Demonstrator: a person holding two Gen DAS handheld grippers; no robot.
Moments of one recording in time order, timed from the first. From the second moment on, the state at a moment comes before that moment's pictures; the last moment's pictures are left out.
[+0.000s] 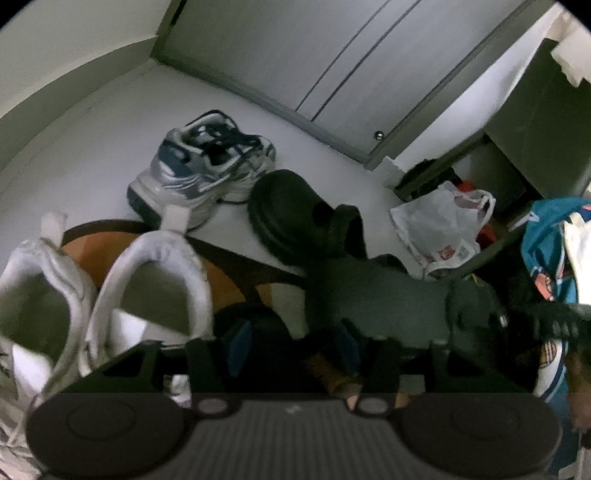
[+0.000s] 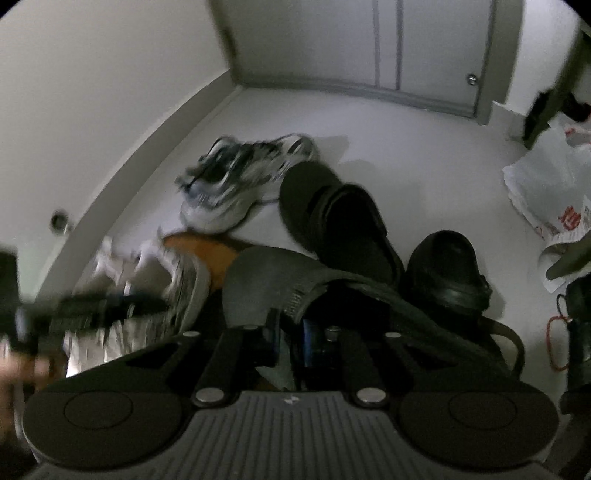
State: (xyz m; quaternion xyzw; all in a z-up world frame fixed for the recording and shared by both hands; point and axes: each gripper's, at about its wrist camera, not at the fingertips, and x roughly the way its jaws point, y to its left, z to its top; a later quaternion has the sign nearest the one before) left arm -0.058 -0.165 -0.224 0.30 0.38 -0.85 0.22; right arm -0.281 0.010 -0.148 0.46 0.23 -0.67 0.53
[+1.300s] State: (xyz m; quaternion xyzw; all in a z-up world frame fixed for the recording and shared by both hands) left arm -0.113 -0.076 -0.268 0.43 0.37 -0.82 0.13; right arm -0.241 0.049 -0.143 0.41 0.35 -0.59 0.60
